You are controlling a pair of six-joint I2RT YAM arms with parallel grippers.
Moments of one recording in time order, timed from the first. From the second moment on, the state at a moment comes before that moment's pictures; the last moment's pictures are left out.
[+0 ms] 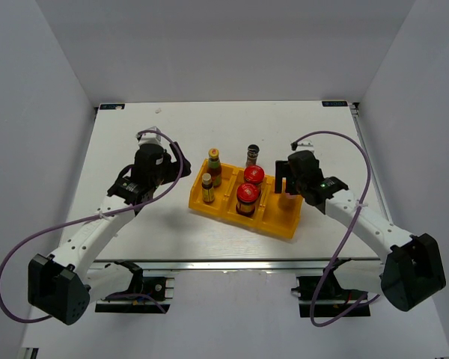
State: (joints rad) left arm -0.43 1.12 0.89 -0.31 -0.21 -0.58; right arm 0.52 1.21 0.83 -0.40 0.29 0.32
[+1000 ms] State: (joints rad) left arm -0.41 1.13 0.87 -0.31 -0.25 -0.55; right arm 0.53 1.76 1.48 -0.43 0.19 0.30
